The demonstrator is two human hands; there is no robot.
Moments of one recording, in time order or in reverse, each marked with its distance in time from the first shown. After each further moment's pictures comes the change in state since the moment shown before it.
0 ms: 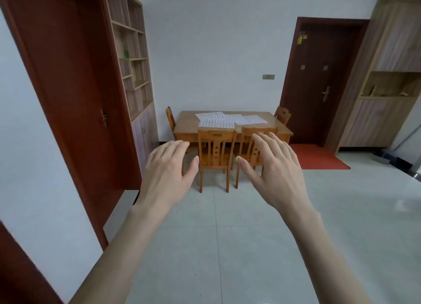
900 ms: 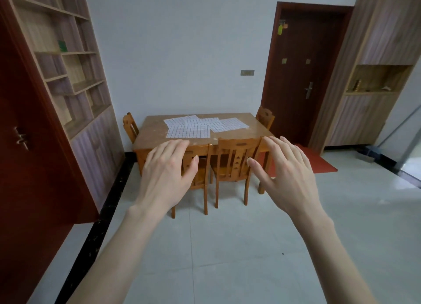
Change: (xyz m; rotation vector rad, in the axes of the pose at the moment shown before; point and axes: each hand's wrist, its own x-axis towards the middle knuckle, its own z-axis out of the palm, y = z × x) left_hand 0.319 0.005 0.332 -0.060 -0.068 0.032; right_hand 0.251 0.284 0.231 -0.164 -0.030 0.145
